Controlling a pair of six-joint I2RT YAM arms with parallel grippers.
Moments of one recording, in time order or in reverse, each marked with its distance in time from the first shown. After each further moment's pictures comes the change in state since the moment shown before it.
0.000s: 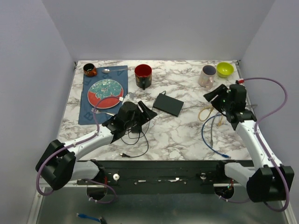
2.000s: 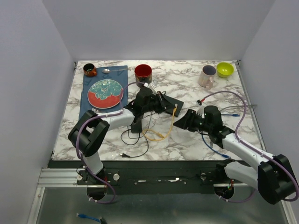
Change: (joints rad) left arm 0.010 0.500 0.332 0.335 0.343 0.044; right arm 0.393 0.058 -0.343 0.437 -0.371 -0.027
